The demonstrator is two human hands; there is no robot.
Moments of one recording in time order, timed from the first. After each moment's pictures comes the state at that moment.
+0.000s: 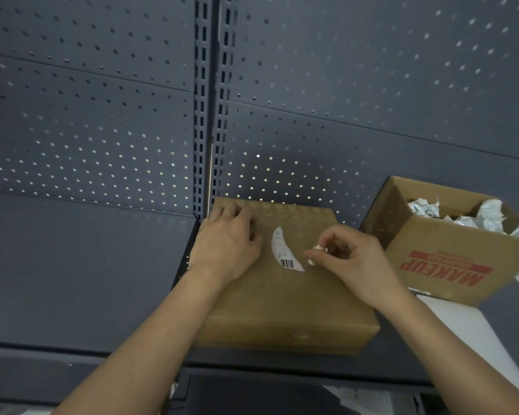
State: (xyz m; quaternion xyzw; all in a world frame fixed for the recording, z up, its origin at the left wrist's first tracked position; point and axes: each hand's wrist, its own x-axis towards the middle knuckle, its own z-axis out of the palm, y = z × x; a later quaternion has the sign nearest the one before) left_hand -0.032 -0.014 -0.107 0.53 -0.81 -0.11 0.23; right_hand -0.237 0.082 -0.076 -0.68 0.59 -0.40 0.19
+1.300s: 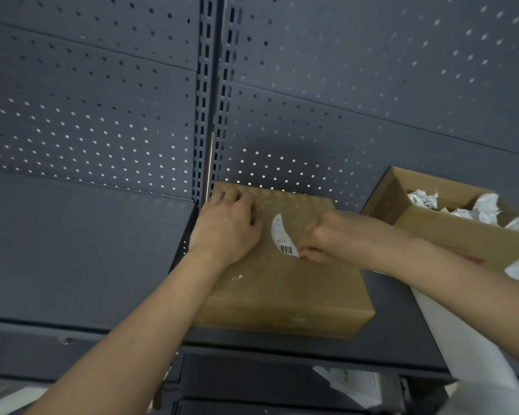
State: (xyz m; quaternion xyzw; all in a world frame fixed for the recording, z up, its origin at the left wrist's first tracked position) left_hand -0.033 -0.012 -0.106 0.53 -0.81 -0.10 0.21; right_hand -0.227 0.049 -0.040 -0.87 0.47 0.16 -0.05
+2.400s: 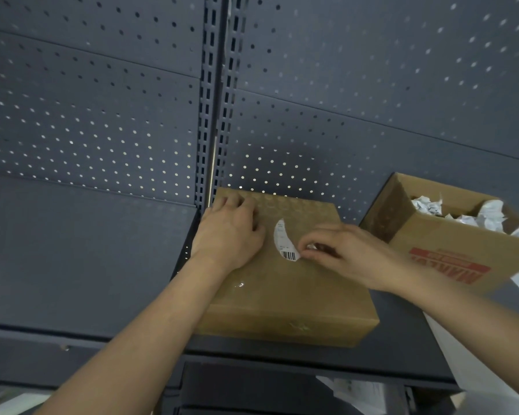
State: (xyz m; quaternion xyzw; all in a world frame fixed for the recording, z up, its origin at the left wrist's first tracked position) left_hand -0.033 -0.013 -0.106 0.53 -0.81 -0.11 0.23; right_hand -0.243 0.064 -0.053 -0.84 0.53 -0.05 0.05
